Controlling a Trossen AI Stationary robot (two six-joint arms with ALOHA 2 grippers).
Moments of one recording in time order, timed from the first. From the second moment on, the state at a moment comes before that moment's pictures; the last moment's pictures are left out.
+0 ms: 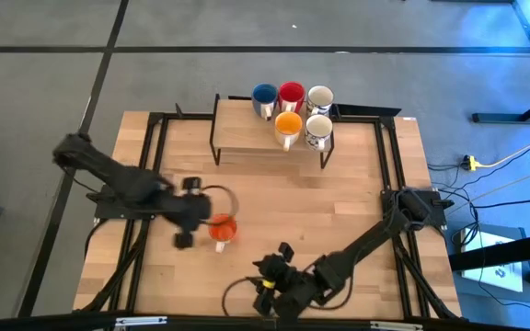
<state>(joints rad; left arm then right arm) -0.45 1.32 1.32 -1.16 -0.25 -0.40 0.64 2.11 1.82 -0.51 0.69 0.93</state>
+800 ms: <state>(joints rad) -0.88 0.75 0.95 -1.14 -0.41 -0.73 0.26 2.11 2.18 -0.57 0.38 0.59</state>
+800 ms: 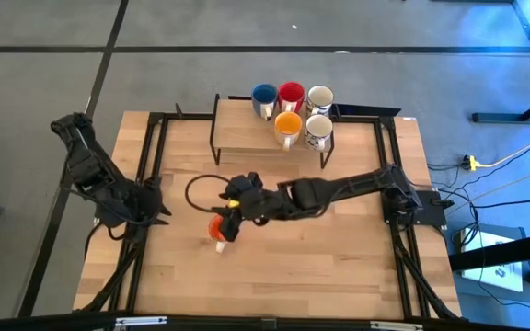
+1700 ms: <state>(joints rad) -0.45 1.04 0.95 -0.71 -0.25 -0.54 0.48 2.01 2.19 -0.91 0.56 0.47</state>
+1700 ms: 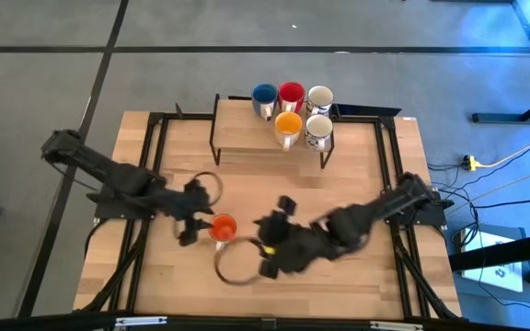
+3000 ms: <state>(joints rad) -0.17 1.57 1.05 -0.84 0.01 -0.48 1.00 1.99 1.80 -1.43 0.89 1.73</state>
